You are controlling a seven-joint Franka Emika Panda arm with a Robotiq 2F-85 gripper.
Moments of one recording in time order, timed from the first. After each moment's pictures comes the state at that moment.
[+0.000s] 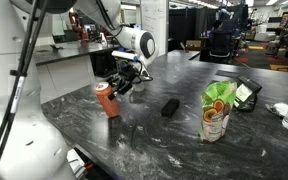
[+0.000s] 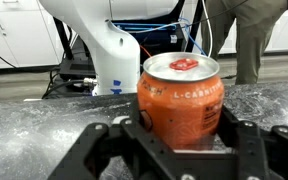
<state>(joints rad) 0.08 0.12 0.06 -2.05 0.16 1.03 0.14</state>
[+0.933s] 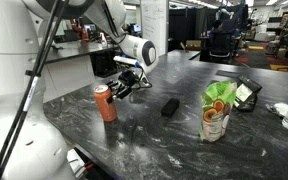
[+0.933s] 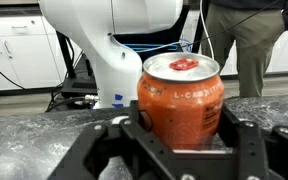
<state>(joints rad) 0.08 0.20 0.06 -2.05 0.16 0.98 0.13</state>
